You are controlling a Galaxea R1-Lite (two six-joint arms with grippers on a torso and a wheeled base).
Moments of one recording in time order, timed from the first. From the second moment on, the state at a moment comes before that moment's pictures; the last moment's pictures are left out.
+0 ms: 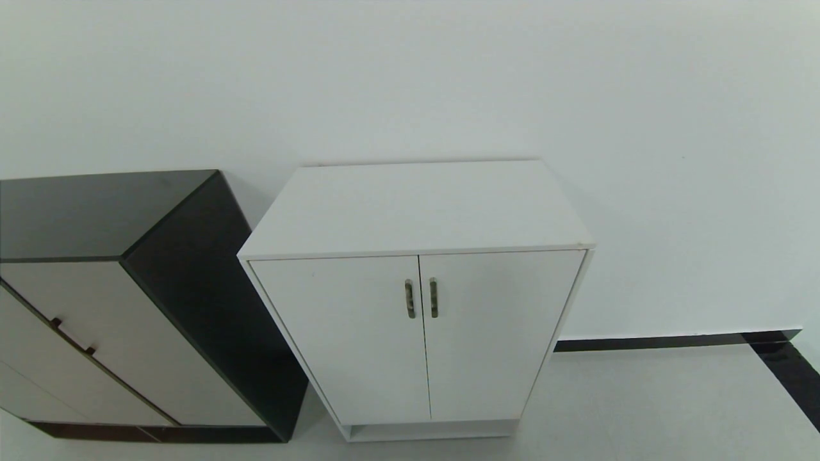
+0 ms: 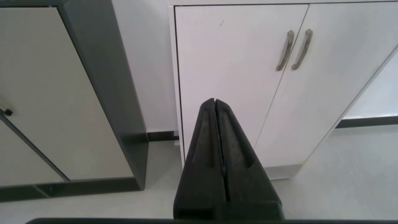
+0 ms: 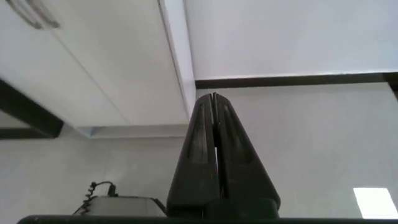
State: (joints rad) left arm 0.00 0.00 0.00 0.00 -0.03 -0.01; right arm 0.20 0.20 -0.02 0.02 -0.16 0.05
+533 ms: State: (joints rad) left arm 0.00 0.00 0.00 0.00 -0.03 -0.01; right arm 0.29 0.16 -0.02 0.00 -0.07 -0.03
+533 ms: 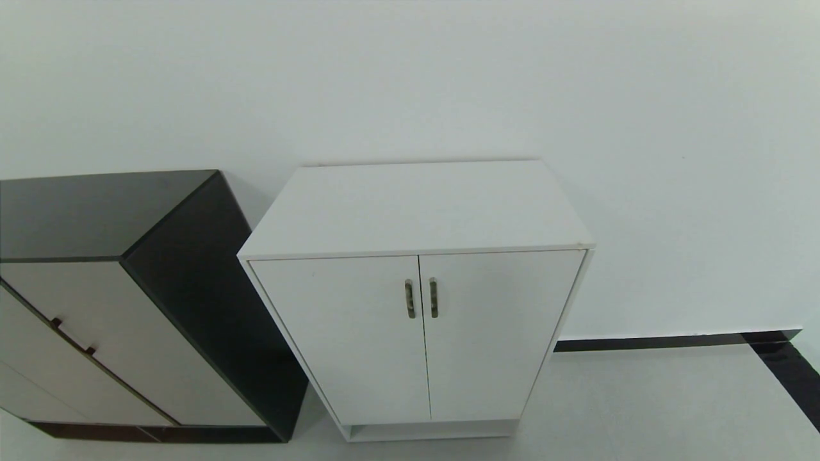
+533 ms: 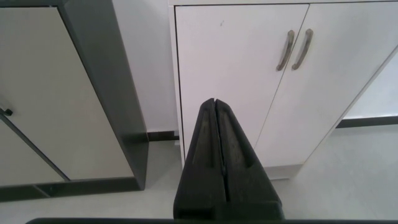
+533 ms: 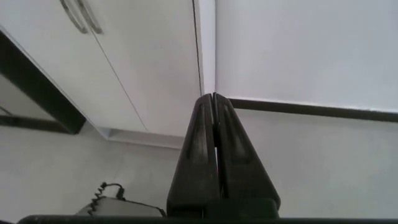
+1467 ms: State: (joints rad) left arm 0.00 0.00 0.00 0.00 -0.03 -0.01; right arm 0.00 0.02 0.00 0.00 -0.02 -0.03
